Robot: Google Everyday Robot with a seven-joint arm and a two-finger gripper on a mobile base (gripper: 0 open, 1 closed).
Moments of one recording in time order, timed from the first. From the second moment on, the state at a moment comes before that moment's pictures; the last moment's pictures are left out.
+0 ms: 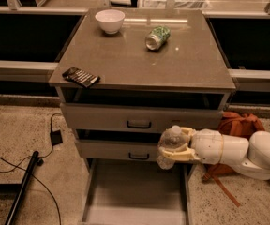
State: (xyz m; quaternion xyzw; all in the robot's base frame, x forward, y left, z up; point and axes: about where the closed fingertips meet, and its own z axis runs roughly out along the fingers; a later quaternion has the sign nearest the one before) arm 0.483 -0.105 0.718 -0.47 0.57 0.37 0.56
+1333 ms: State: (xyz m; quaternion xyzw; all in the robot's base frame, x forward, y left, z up) arm 0.518 -0.107 0.508 -0.43 0.65 0.31 0.54
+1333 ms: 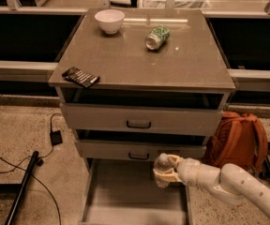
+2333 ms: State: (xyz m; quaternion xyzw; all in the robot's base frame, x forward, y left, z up) arm 0.553 -0.095 0.430 -0.41 0.67 0.32 0.53
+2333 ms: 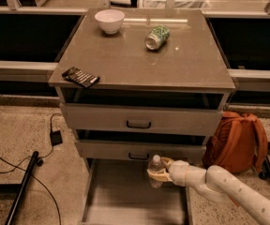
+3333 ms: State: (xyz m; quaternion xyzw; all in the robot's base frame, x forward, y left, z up) arm 0.541 -0.054 0.277 -0.47 0.59 0.36 0.55
